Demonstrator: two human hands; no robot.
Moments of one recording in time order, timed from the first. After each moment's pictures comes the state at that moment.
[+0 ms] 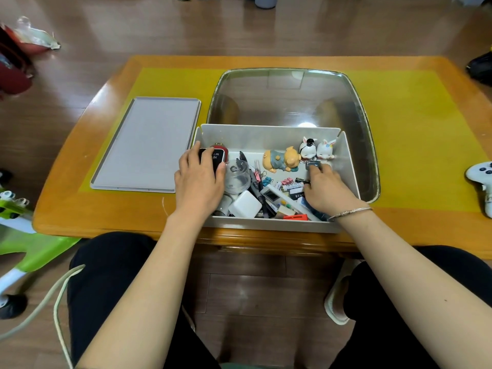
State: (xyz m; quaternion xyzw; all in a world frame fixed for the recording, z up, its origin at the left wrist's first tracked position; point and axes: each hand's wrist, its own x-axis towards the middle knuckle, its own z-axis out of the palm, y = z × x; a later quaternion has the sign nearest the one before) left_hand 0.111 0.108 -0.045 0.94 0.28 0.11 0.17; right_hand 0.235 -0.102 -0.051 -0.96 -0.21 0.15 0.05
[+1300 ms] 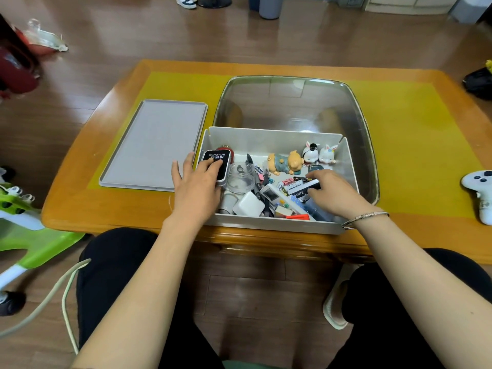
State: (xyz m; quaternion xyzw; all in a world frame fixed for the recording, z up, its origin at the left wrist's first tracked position) left_hand 0.089 0.118 -0.044 0.97 0.22 0.07 0.07; right_hand 0.232 -0.113 -0.041 -0.95 -0.24 0.16 0.15
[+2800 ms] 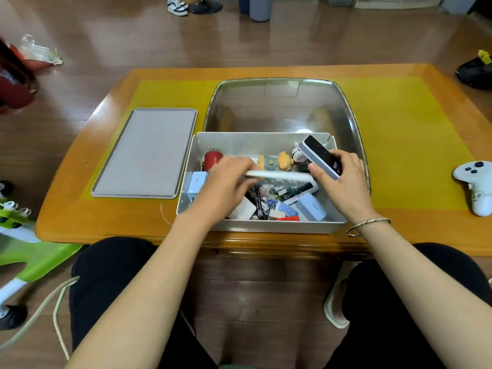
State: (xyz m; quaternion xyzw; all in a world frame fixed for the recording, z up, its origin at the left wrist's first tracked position) left_hand 0.121 0.077 -0.020 0.95 -0.01 0.16 0.27; right_hand 0.237 -0.144 -0.042 -0.90 -0.17 -0.05 0.39
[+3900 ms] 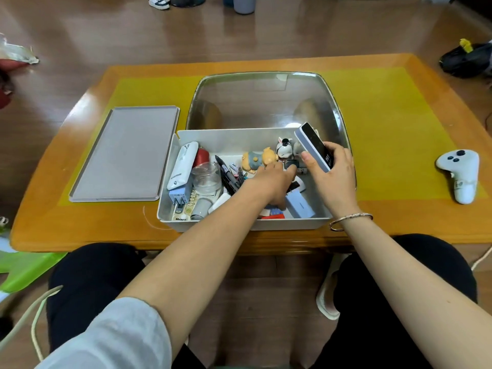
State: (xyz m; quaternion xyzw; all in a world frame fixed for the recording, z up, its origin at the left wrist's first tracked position) left_hand 0.223 -0.009 -0.057 0.98 -0.06 -0.17 0.03; right_hand 0.242 -0.147 -0.051 -0.87 -0.11 -0.08 0.48
